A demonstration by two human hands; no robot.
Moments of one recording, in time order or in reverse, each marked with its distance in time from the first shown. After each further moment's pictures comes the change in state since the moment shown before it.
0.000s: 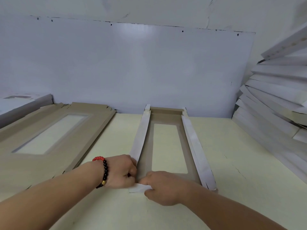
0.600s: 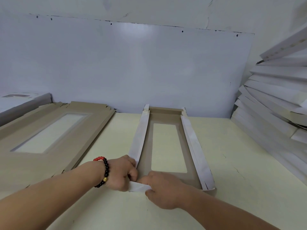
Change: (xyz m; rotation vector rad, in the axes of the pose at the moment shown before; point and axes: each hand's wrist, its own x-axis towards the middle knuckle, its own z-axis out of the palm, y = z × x) left_hand 0.010 -0.015 0.018 -0.100 -0.040 0.004; right_hand -0.001 0.000 0.010 -0.108 0.075 0.004
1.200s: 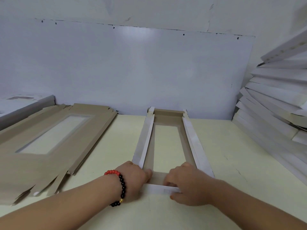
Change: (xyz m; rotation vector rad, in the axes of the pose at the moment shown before) left_hand -0.004 0.056 0.010 0.541 0.051 -0.140; right_hand -0.033 0.047 -0.022 -0.311 0.118 -0.157
